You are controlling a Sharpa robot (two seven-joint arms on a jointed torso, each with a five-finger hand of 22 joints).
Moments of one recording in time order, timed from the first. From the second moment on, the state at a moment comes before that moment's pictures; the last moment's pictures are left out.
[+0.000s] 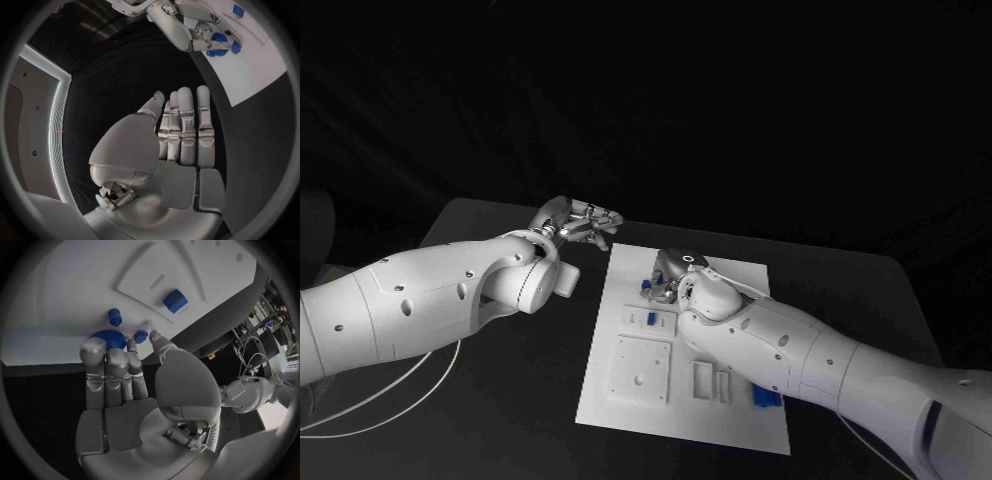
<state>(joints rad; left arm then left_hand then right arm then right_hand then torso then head) 1.29 -0.78 -0.13 1.43 -0.33 -0.55 0.14 1.33 -0.01 0.13 -0.03 0.06 1.14 0.09 0.06 0.07 1.37 0.02 0.12 0.10 1.22 -0.03 0.83 0.36 0.03 1.24 -0.06 0.08 1.06 0.97 -0.23 0.12 0.99 -1.82 -0.31 -0.48 1.18 -0.18 0.28 0.07 0.06 1.20 0.06 0.06 0.08 1.29 -0.02 1.10 1.21 1.45 -0.07 1.02 1.08 0.07 1.47 -0.09 0.74 1.31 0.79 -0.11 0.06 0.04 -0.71</state>
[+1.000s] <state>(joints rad) 1.30 -0.77 -0.13 1.43 -0.32 -0.55 0.14 1.33 -0.01 0.12 -0.02 0.06 1.14 0.09 0.06 0.07 1.37 0.02 0.12 0.10 1.22 -0.03 0.82 0.37 0.03 1.24 -0.06 0.08 1.05 0.97 -0.18 0.10 0.94 -1.82 -0.35 -0.47 1.17 -0.20 0.27 0.08 0.06 1.21 0.06 0.06 0.08 1.28 -0.02 1.09 1.21 1.45 -0.07 1.02 1.08 0.07 1.47 -0.09 0.74 1.31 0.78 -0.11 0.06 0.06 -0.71</state>
